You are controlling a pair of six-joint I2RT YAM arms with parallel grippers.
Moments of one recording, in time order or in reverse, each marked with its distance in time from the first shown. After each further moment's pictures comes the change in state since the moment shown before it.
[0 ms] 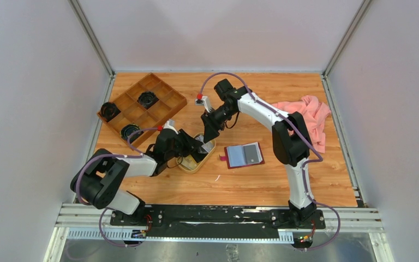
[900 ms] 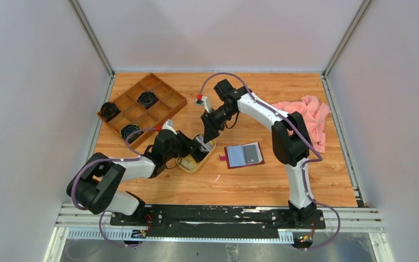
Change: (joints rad) left arm 0.000 -0.061 -0.016 -0.019 -0.003 0.001; right arm 0.000 0.004 0.000 0.000 0.000 0.000
